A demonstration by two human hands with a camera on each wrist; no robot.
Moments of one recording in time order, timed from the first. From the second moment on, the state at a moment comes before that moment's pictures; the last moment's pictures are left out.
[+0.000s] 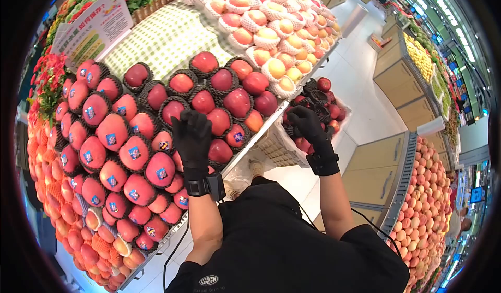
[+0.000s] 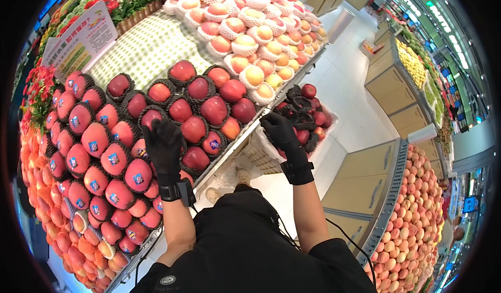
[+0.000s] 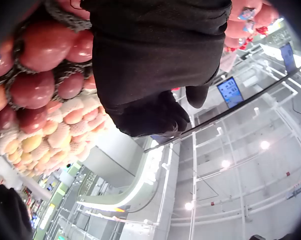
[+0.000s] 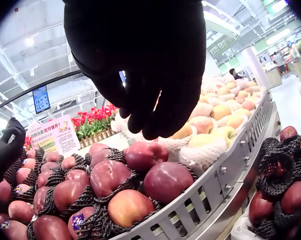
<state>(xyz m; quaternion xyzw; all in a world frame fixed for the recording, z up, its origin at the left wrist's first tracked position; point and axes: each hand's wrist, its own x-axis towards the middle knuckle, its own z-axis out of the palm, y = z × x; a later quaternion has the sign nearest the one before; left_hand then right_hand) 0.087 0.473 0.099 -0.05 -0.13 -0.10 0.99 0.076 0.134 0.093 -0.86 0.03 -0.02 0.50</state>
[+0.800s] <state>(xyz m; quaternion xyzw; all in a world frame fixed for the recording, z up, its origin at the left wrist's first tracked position) 0.114 0.308 0.054 0.35 0.07 -0.14 0.92 0.045 -0.071 -0.009 -0.86 0.12 -0.11 0.49</state>
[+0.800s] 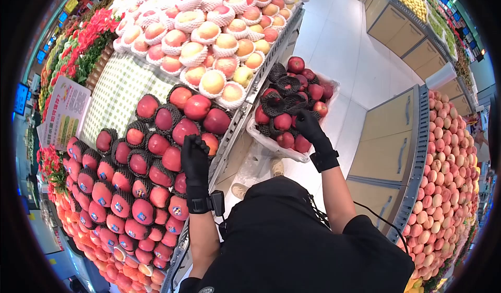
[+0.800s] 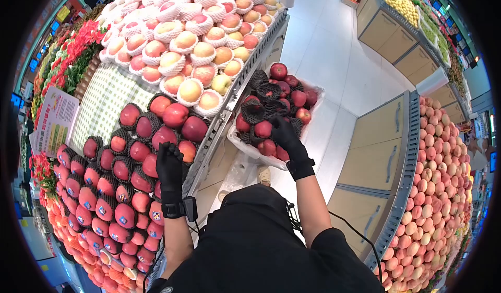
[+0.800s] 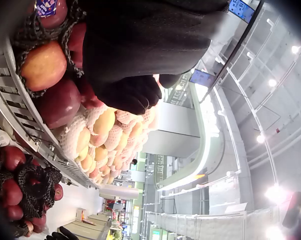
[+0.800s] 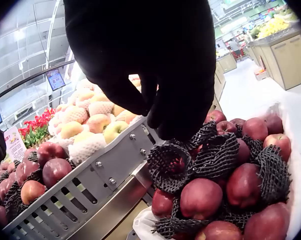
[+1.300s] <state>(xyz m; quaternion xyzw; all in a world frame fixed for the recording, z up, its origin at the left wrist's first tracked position) 0.106 0.209 0.027 0.54 0.14 -0.10 0.83 0.094 -0.206 -0.073 -0.82 0.24 -0.08 0.51</state>
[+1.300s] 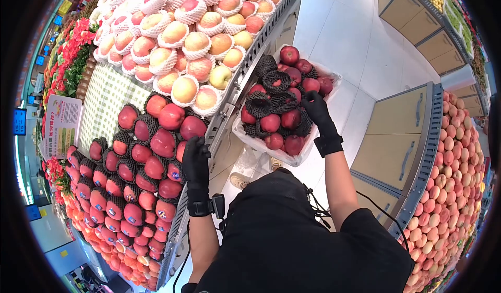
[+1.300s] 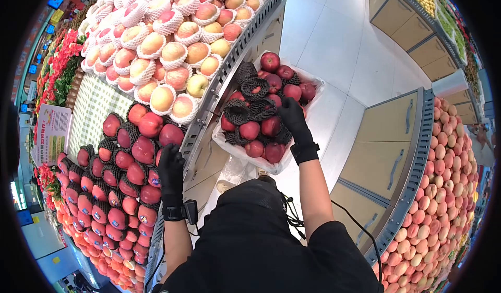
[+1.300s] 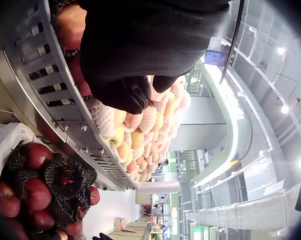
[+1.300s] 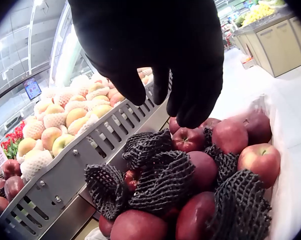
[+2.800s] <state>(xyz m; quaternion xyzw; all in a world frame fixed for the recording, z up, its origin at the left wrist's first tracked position) 0.104 0.194 0.021 0.51 0.21 -0.10 0.83 0.331 -0.267 -0.131 -0.90 0.29 -0.02 0.32</state>
